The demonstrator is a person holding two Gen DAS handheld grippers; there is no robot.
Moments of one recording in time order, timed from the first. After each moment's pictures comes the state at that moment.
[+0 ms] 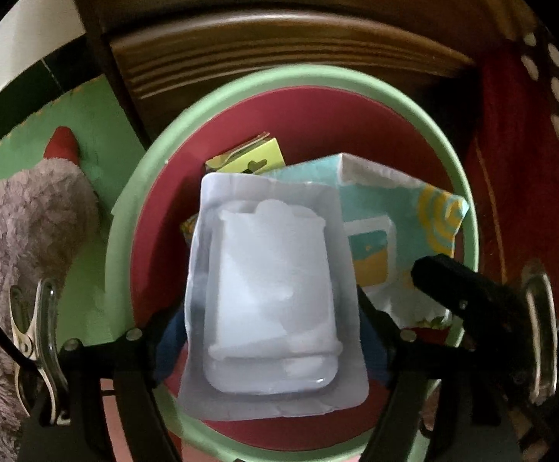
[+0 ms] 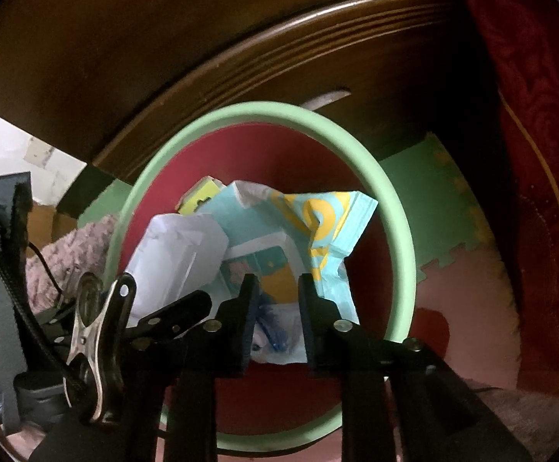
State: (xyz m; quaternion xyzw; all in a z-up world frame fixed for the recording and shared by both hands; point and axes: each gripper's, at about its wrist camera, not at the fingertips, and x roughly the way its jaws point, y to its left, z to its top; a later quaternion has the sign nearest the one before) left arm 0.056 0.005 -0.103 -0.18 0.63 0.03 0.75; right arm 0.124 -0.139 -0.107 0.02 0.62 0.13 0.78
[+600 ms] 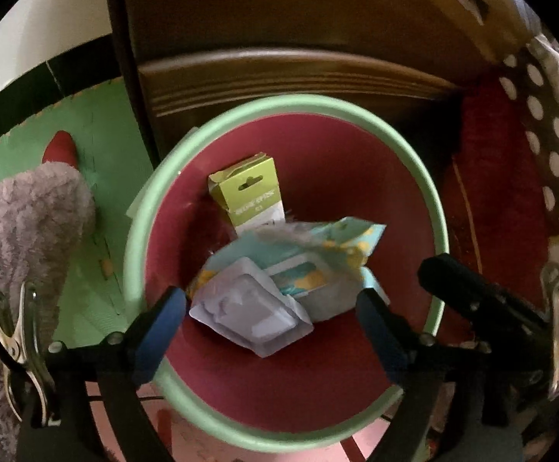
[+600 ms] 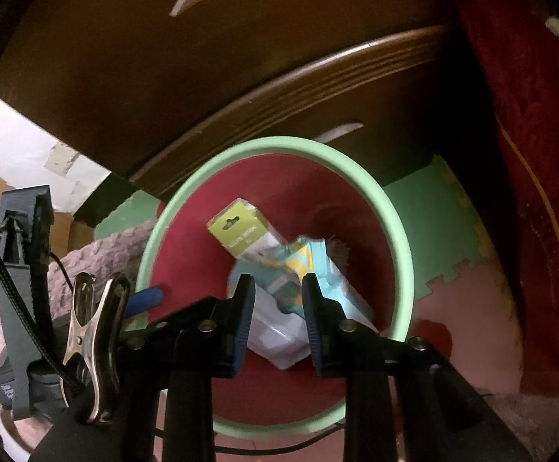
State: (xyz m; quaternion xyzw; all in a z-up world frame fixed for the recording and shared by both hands) left arm 0.045 0.015 -0.080 -0.20 0.61 0.02 0.77; right arm 0.111 -0.137 -0.073 0.02 0.59 0.16 0.79
